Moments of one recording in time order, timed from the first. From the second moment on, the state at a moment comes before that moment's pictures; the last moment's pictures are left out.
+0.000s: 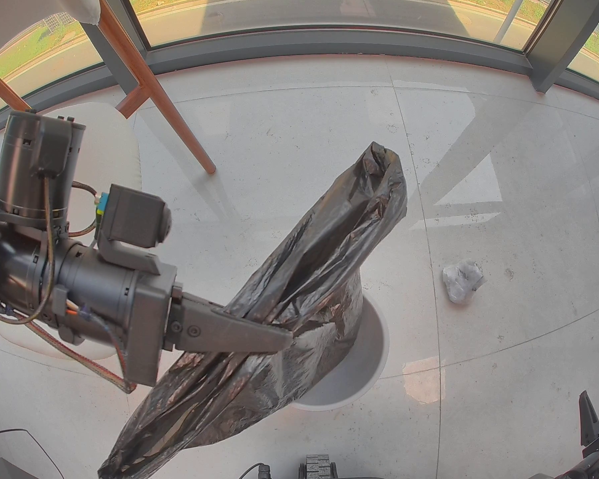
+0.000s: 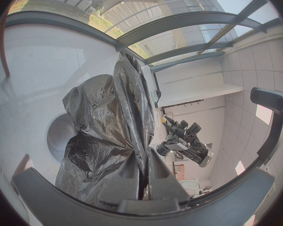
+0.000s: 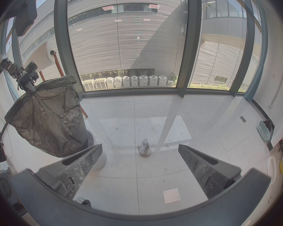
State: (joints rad) left arm -0.63 1.40 -1.06 0.17 -0.74 -0.21; right arm 0.00 0.02 -0.02 0.00 -0.02 0.01
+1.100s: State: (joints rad) left arm -0.71 1.59 -1.06 -0.03 -0.51 -0.18; right arm 0.00 0.02 -0.02 0.00 -0.02 0.01
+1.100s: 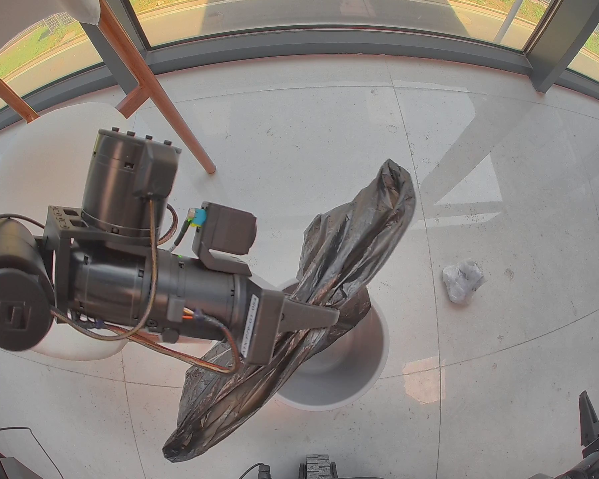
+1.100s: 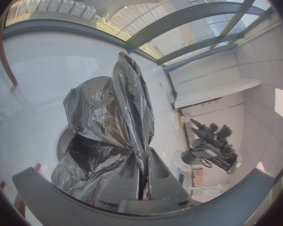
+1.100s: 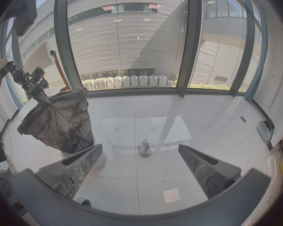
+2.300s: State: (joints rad) left arm -0.94 1.68 -0.97 -0.18 0.10 -0.19; right arm 0.01 0.02 -0.04 -0.03 -0.01 0.01
